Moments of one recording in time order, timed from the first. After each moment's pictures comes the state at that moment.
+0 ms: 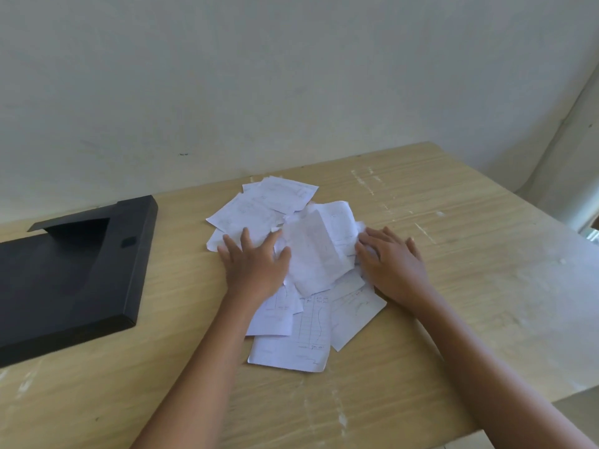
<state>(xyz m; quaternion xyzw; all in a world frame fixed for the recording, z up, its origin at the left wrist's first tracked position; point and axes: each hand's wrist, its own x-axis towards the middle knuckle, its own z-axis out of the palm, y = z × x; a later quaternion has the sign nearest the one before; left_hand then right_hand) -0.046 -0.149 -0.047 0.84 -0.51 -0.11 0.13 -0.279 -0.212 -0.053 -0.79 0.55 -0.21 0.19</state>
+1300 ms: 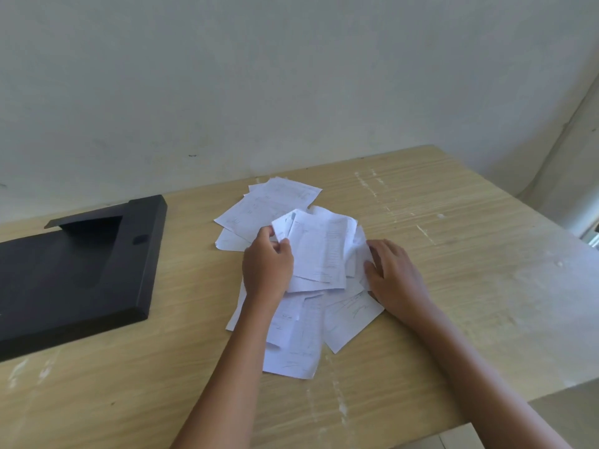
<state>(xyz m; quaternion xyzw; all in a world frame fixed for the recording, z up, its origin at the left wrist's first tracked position) -0.072 -0.135 -0.034 0.80 -0.41 -0.12 0.42 -0.284 -0.185 -0.056 -0.79 0.52 -0.26 0.19</state>
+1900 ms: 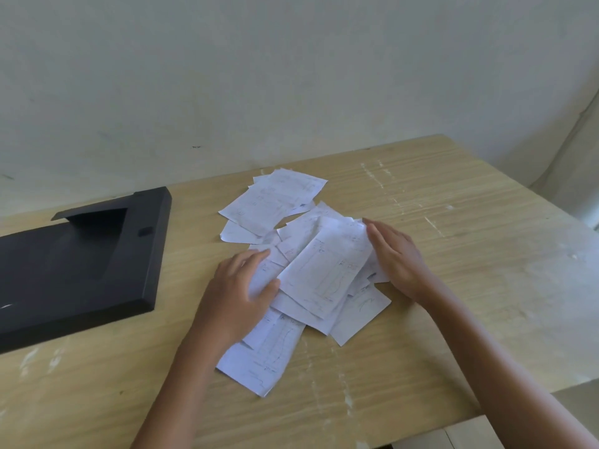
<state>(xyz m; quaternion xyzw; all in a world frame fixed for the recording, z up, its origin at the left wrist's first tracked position) -0.025 -0.048 -0.043 0.76 -0.60 -0.09 0.25 -0.278 -0.197 -0.040 -0.77 0.47 -0.30 0.31</state>
